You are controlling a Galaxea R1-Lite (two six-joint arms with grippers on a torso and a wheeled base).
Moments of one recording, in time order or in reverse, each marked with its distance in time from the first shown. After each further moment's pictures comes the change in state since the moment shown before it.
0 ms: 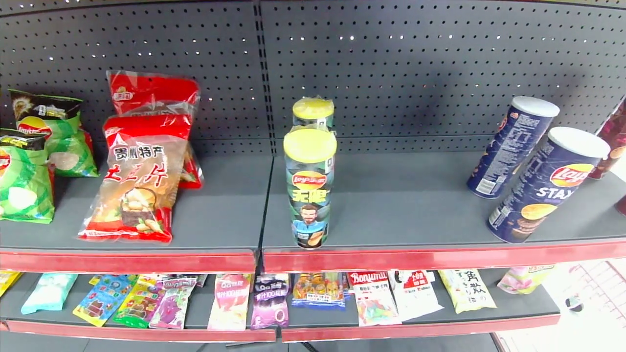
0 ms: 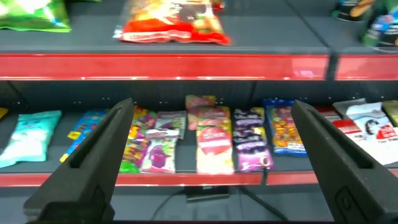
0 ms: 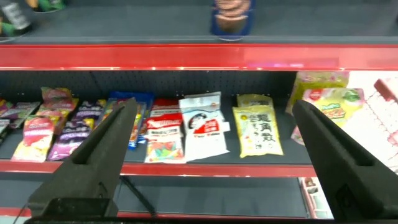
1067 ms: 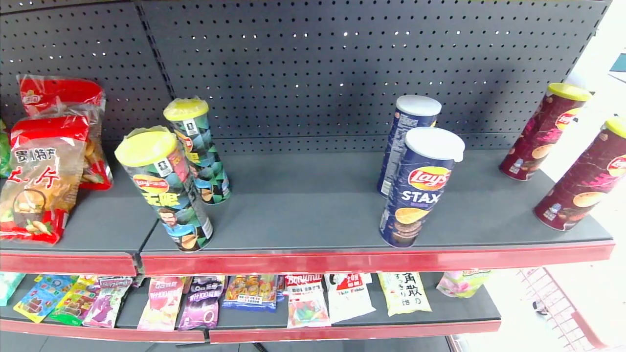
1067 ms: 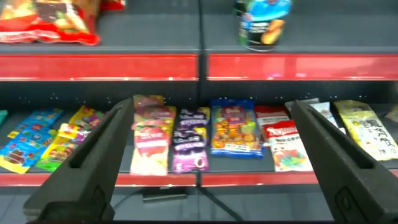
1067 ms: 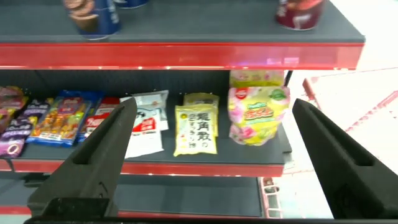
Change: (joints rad) left arm 0.000 0.000 0.000 0.000 0.007 0.001; right arm 0.001 0.000 0.000 0.000 0.000 0.000
